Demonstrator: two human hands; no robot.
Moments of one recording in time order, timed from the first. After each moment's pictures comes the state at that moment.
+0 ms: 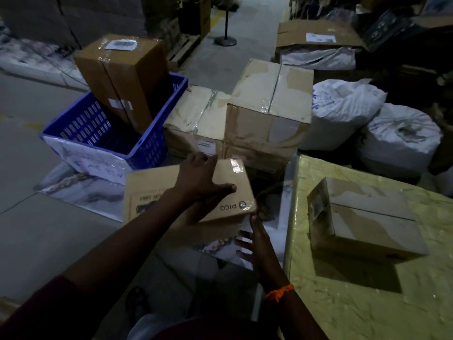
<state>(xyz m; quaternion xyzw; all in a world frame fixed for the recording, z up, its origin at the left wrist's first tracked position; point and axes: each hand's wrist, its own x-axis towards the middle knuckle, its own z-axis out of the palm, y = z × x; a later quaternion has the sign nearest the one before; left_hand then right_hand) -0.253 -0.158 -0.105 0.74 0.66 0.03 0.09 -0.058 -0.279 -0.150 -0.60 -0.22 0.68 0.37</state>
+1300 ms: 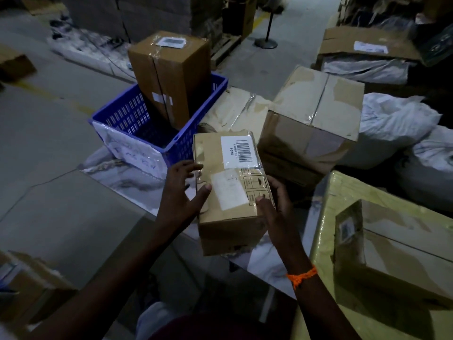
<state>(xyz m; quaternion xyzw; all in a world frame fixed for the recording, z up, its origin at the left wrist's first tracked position) -0.318 -0.262 -0.090 0.56 0.65 0.47 0.22 -0.089 -0.228 -0.088 -0.53 -0.56 0.49 0.40</state>
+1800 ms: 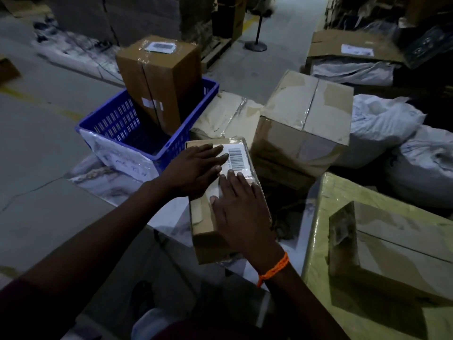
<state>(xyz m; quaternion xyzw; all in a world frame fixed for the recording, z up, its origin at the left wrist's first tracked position) -0.345 -0.158 -0.067 0.81 0.56 0.12 0.12 -0.149 -0.217 -0.076 -0.51 -0.85 0.06 0.11</state>
